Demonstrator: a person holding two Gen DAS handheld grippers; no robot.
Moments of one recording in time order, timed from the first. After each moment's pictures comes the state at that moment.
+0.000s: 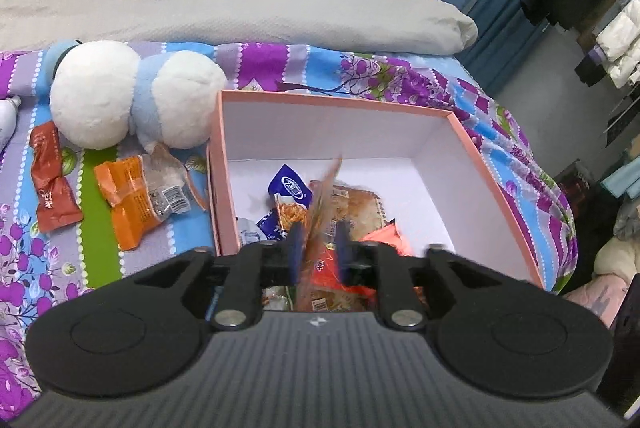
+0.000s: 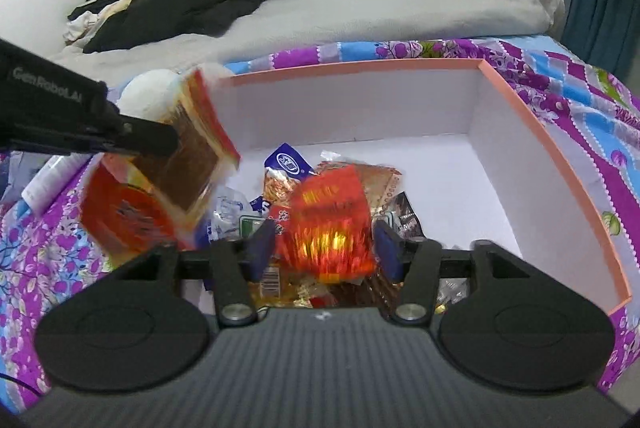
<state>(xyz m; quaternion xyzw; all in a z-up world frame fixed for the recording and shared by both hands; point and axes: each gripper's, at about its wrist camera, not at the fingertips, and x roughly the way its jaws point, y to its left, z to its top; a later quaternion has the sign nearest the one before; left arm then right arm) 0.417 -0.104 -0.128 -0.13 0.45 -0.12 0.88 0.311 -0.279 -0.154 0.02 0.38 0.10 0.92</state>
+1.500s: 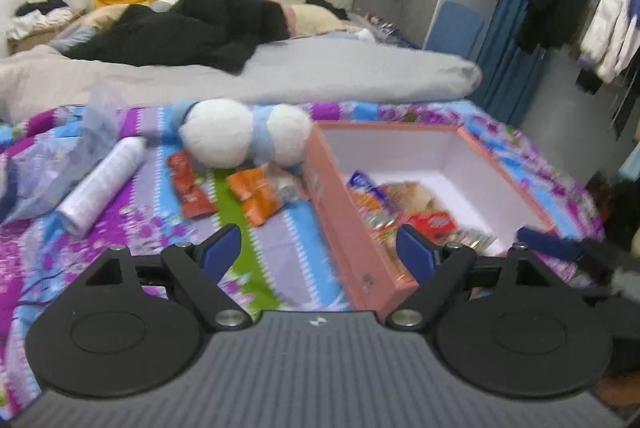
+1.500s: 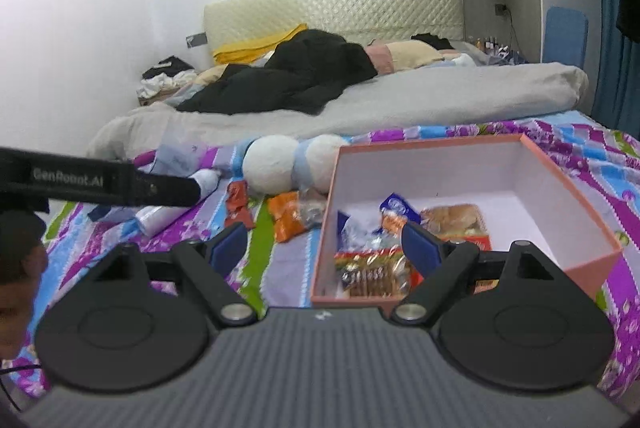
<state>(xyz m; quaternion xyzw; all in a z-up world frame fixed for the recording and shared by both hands) 0.195 -0.017 -0.079 -0.05 0.33 -0.07 0.94 0.157 -0.221 -0.092 0.04 0.24 0.16 0.96</state>
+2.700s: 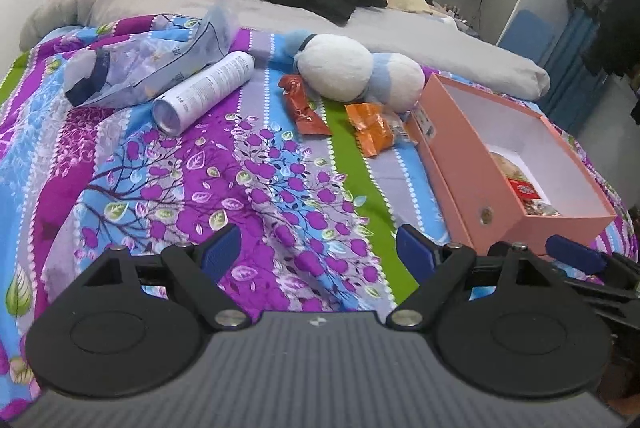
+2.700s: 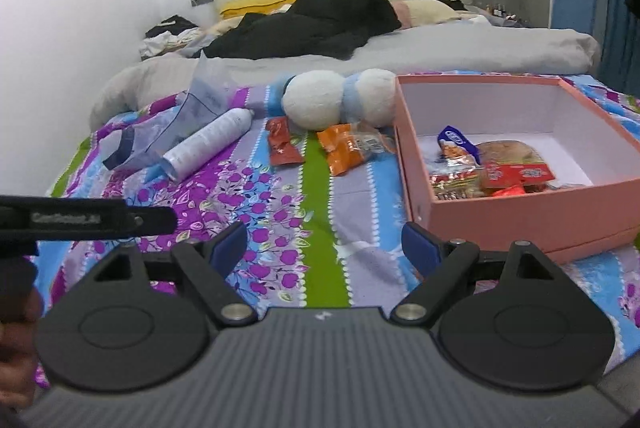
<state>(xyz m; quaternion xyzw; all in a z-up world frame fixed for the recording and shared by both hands) 0.150 0.093 -0.161 -0.13 0.36 0.01 0.92 0.124 -0.122 -0.139 0.02 0.29 0.16 0.94</state>
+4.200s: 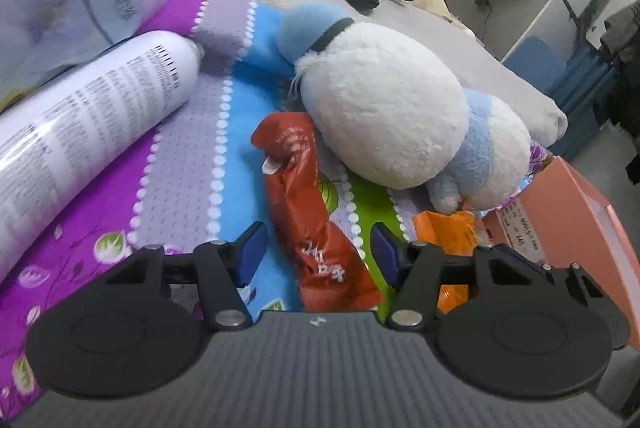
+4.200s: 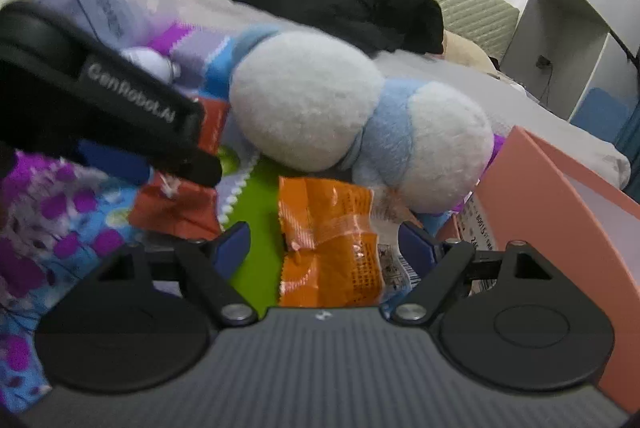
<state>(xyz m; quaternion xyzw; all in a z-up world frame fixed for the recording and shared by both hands) 0.459 0.155 -0.291 -0.22 0.36 -0.04 0.91 0.376 -0.010 -0.260 -0.19 0.25 0.12 0.94</state>
